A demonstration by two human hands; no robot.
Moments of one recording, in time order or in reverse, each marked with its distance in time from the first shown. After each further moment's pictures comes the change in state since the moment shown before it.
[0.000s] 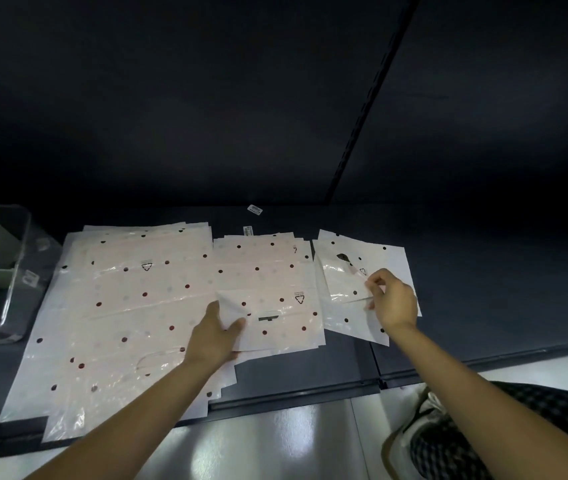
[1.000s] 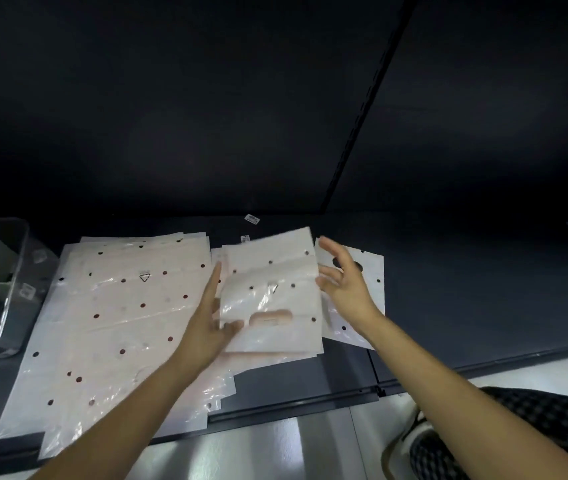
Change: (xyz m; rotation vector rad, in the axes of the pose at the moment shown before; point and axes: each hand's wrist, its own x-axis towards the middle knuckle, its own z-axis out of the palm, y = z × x) left_hand -0.002 0.012 -0.026 -0.249 -0.209 0.416; right_hand -0.020 -0.080 0.003 0.771 -0.410 -0.238
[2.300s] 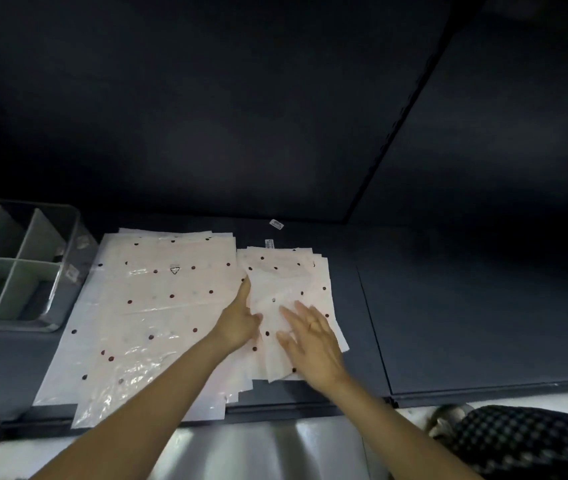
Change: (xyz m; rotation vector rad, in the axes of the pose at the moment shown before) left_hand 0.015 0.003 0.005 0.214 0.001 -0.266; right_hand -0.055 0.040 0.077 -0.876 -0.224 0.040
